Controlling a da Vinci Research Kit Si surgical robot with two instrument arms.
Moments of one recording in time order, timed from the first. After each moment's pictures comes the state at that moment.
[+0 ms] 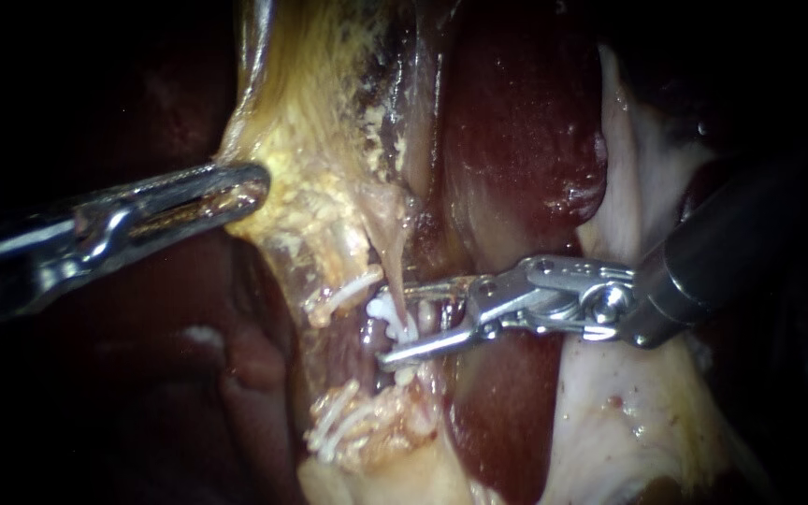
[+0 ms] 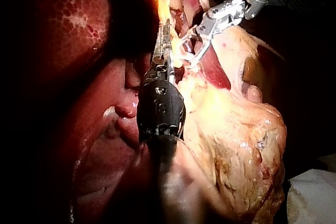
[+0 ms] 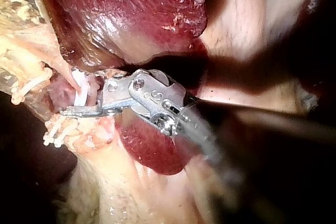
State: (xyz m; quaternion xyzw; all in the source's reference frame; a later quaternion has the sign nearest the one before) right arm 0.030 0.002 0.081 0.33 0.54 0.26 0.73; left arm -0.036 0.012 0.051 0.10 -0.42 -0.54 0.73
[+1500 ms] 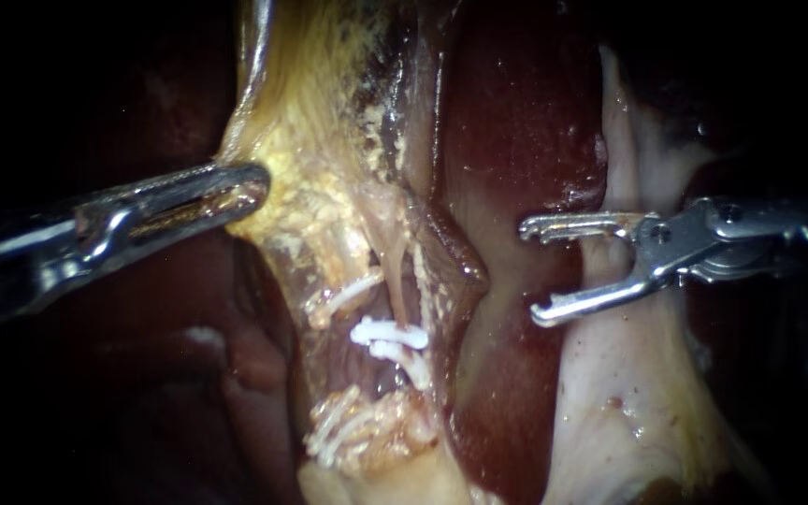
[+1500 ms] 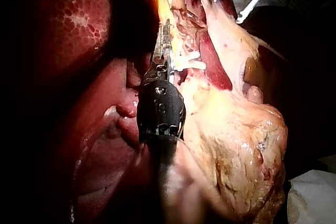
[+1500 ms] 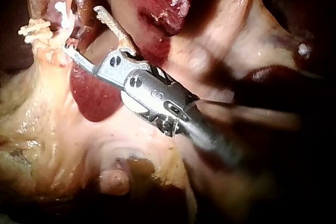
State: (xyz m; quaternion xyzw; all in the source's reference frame) right arm 0.016 0.008 0.068 0.20 0.61 0.07 0.76; left arm -0.036 0.012 0.051 0.10 -0.42 -0.54 0.72
